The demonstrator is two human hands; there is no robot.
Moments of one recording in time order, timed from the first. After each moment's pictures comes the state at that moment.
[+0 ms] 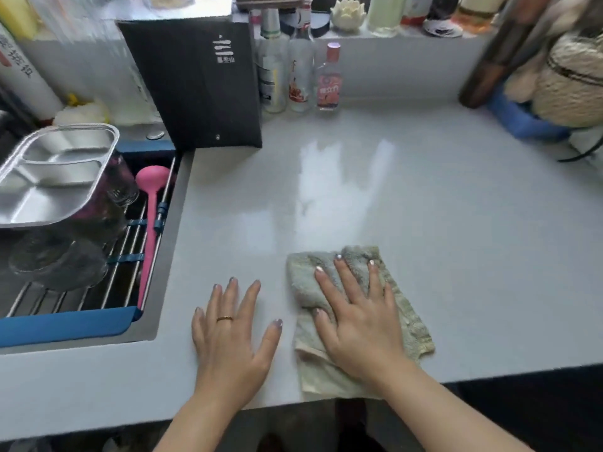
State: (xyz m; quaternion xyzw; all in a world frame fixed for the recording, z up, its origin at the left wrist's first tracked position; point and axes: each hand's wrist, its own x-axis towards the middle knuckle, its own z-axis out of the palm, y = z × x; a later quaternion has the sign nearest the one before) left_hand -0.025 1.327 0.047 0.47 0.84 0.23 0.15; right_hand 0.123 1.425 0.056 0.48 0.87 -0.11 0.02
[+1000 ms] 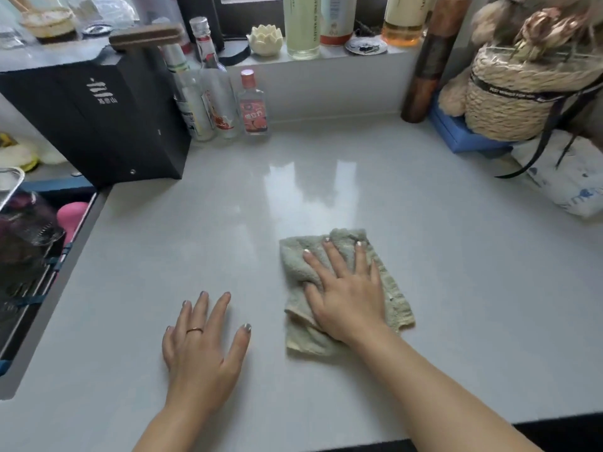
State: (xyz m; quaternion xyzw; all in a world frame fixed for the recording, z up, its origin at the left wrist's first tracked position) left_hand 0.077 1.428 0.050 0.41 0.88 0.20 0.12; right_hand 0.219 1.577 0.043 0.50 0.86 -0.15 0.00
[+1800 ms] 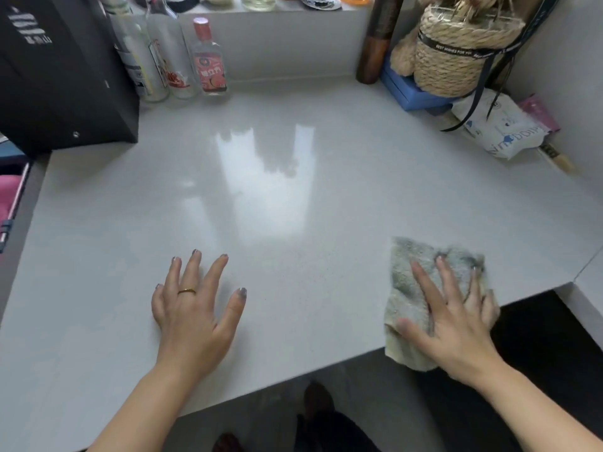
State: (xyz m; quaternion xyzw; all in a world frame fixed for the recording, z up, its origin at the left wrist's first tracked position) left_hand 0.063 1.407 0.053 0.52 0.81 0.24 0.14; right_hand 0.383 1.483 0.046 0.64 0.76 -0.12 0.03
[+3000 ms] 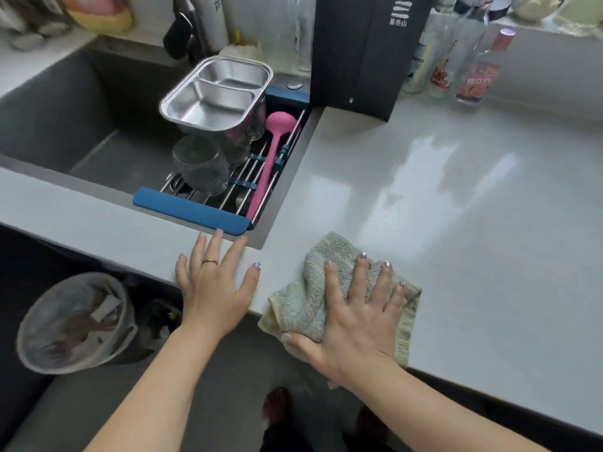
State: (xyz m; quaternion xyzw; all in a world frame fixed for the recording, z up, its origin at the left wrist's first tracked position) left_hand -0.092 1.233 0.035 0.30 0.94 0.18 0.06; right_hand 0.066 1.340 0.037 0.36 0.93 -0.07 0.05
